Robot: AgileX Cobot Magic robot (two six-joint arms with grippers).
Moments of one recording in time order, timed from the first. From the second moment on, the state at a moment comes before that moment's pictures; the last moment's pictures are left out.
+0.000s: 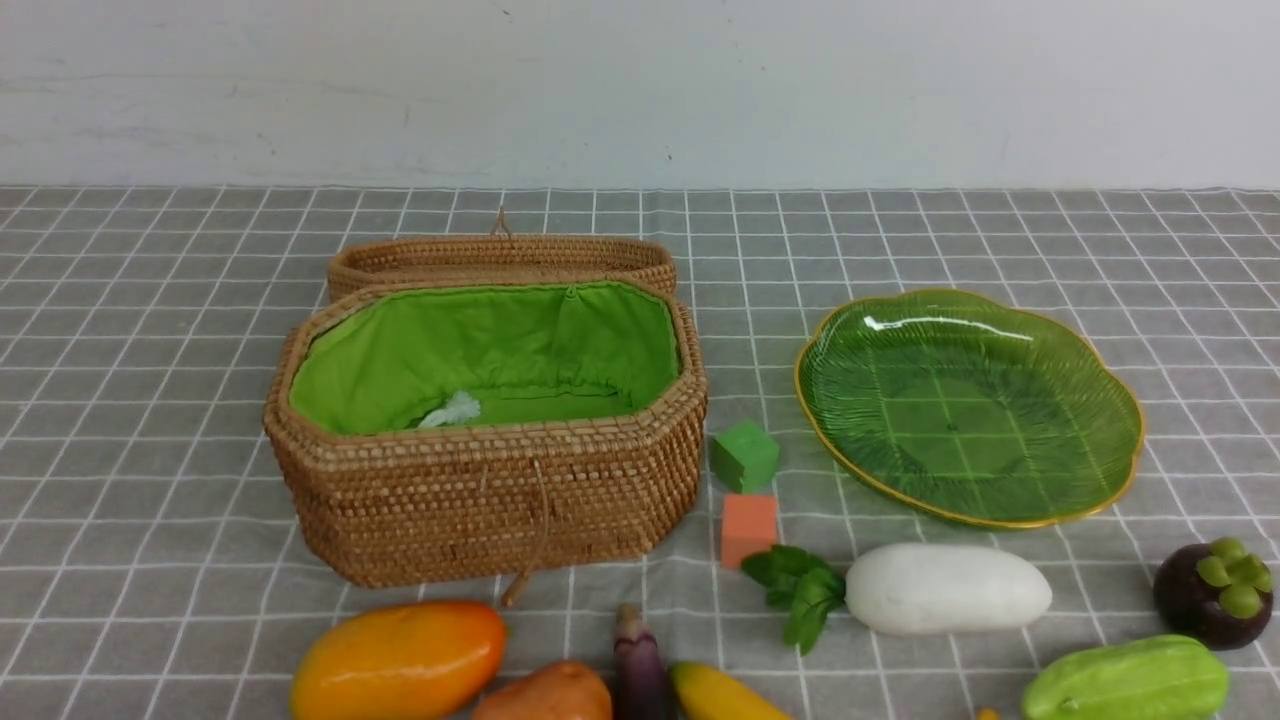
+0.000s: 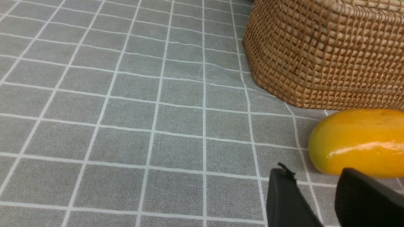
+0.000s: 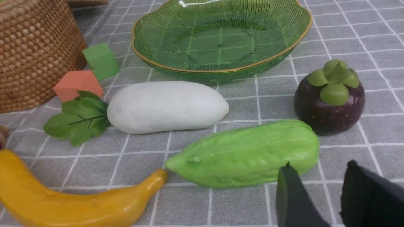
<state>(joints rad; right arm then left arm) 0.07 -0.01 0.01 0.13 0.39 0.00 -0.17 -0.02 0.03 0.21 0.39 -0.44</state>
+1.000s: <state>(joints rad) 0.07 -0.01 0.01 0.13 0.39 0.00 -0.17 0.00 -0.18 0.13 0.00 -0.51</state>
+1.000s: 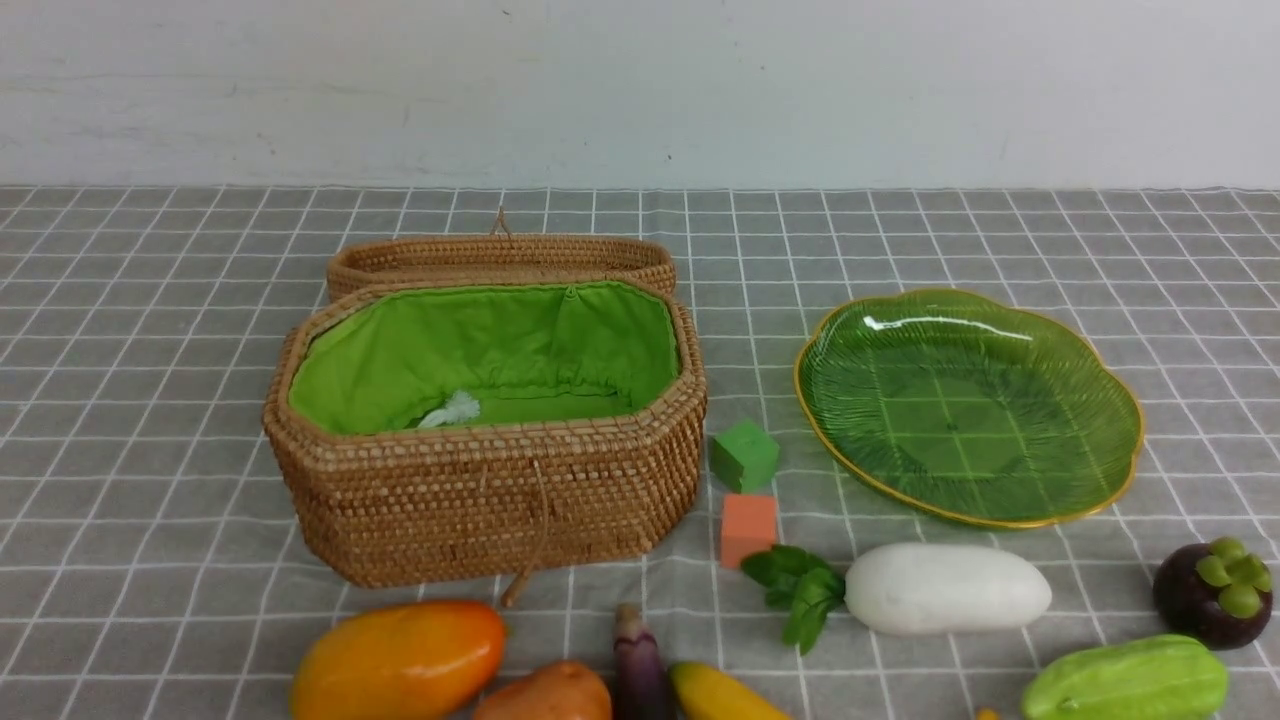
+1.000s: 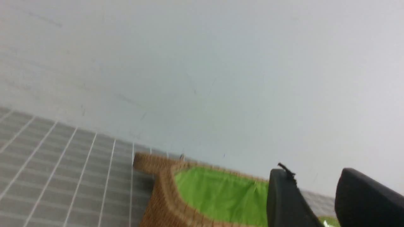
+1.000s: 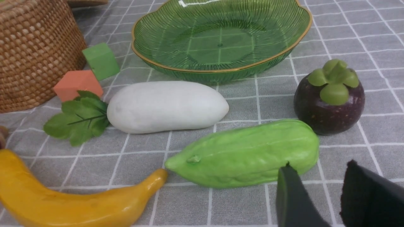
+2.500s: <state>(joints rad) 0.07 -0.01 0.01 0.13 0.39 0.00 -0.46 1.20 -0.77 0.02 0.63 0.25</state>
